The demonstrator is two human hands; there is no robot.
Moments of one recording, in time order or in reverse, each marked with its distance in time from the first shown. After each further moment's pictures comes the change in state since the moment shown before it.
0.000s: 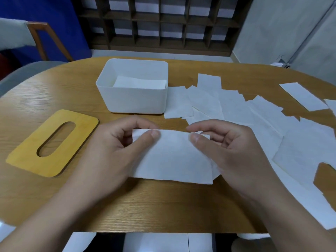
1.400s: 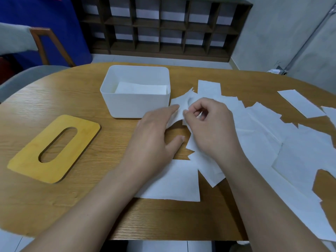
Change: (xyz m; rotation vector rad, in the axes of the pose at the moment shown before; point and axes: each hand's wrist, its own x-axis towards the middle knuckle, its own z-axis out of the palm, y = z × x) left_hand 0.053 -0.021 0.053 0.538 -0.007 0.169; right_hand 0.084 0.011 0.025 -0.464 0.312 -0.097
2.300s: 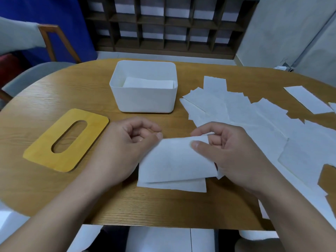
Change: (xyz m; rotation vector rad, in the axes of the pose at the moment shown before) left_hand -0.045 -0.020 -0.057 -0.627 -0.030 -0.331; right_hand -0.062 0.009 -0.047 0.307 -0.467 0.151
